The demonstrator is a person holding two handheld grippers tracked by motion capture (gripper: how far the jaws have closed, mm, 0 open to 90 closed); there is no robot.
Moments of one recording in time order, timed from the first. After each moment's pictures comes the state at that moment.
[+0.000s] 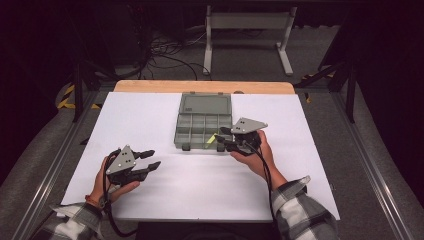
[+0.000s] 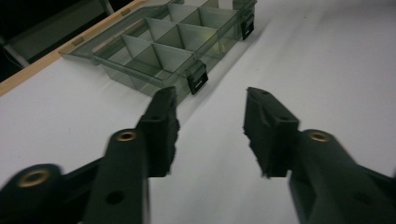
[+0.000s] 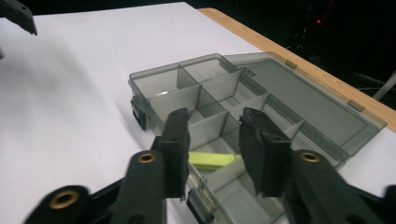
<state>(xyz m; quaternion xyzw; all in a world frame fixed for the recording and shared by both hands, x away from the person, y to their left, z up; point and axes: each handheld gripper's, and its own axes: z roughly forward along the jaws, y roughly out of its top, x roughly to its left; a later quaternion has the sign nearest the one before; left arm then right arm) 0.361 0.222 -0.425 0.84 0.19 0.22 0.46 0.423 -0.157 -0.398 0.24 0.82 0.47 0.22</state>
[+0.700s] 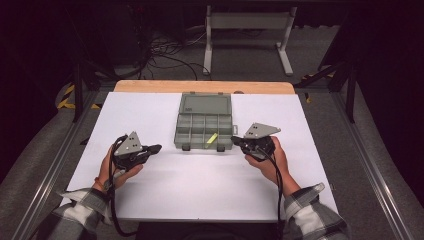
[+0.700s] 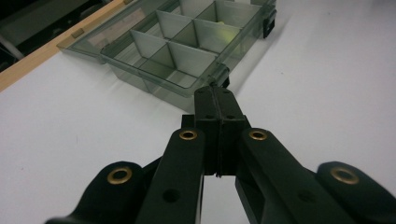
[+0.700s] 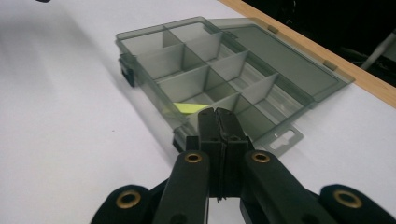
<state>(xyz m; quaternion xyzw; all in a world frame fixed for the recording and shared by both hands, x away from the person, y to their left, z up) 0.403 0.218 -0.416 0.85 0.20 0.19 0.45 0.410 -0.188 -0.397 0.27 0.83 0.43 0.23</state>
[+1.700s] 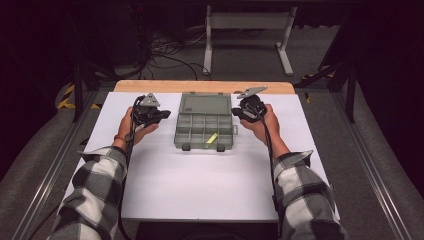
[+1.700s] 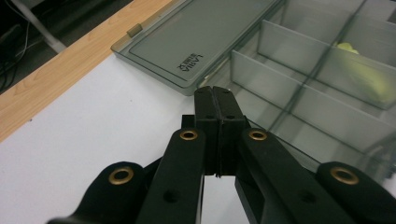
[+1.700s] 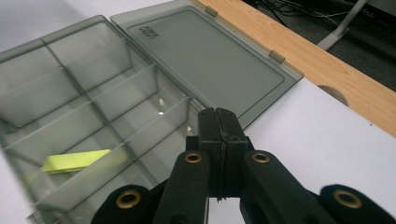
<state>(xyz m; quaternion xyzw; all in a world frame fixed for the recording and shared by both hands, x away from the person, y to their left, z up) 0.535 0.186 -0.404 0.86 0.27 0.18 0.39 0.527 -0.180 -0.379 0.34 0.84 0.36 0.21</state>
